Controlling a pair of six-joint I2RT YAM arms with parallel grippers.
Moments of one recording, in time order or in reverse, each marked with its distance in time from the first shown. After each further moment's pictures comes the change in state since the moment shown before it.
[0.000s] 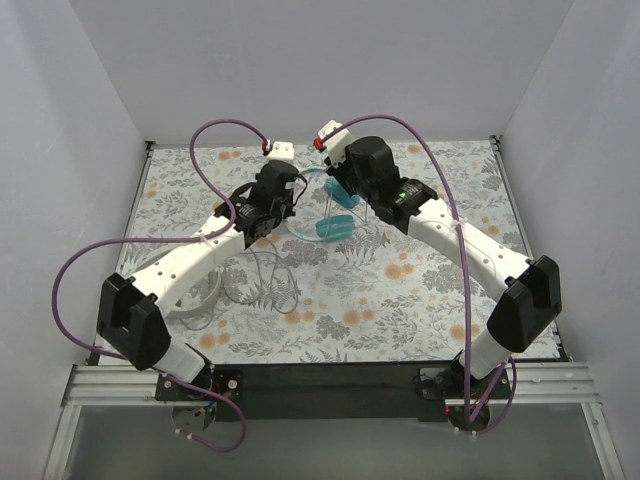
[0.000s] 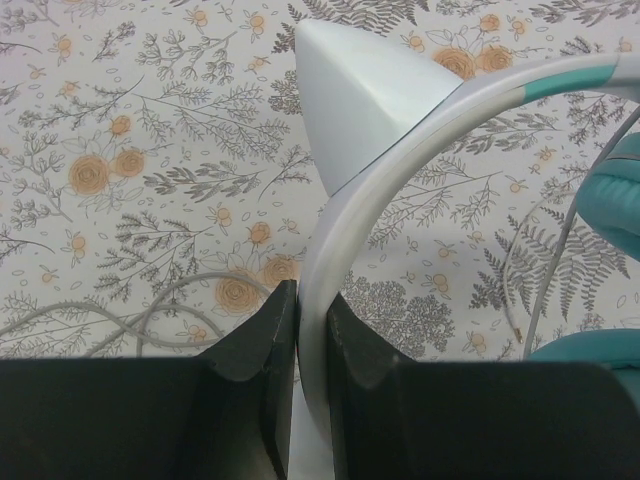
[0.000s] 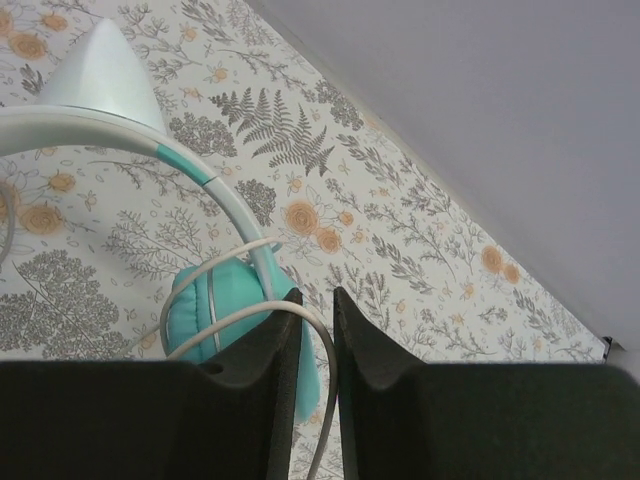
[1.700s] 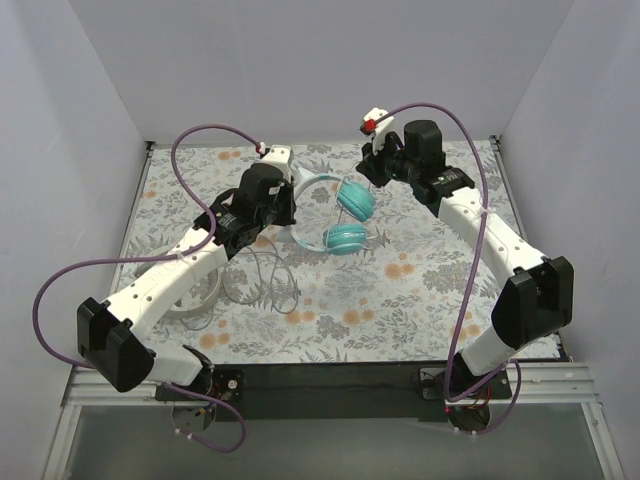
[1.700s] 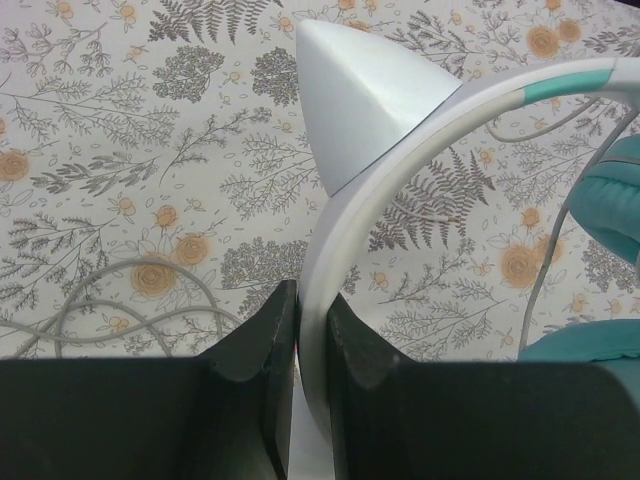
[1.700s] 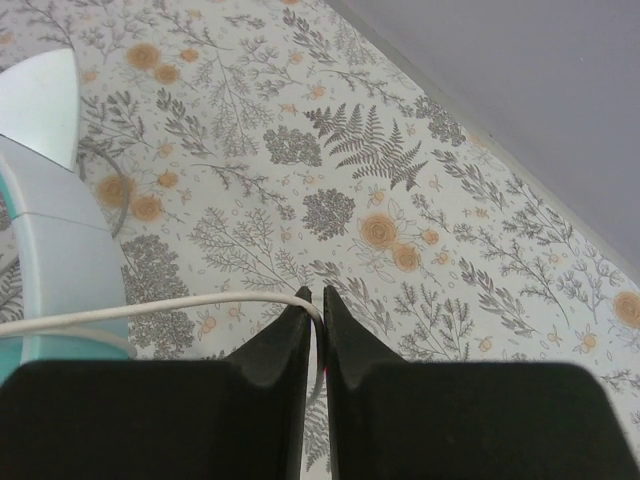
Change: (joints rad) left arm 0.000 -0.135 -0.043 -0.026 0.274 -0.027; right arm -0.290 -0.006 -0.047 0.023 -0.578 0.079
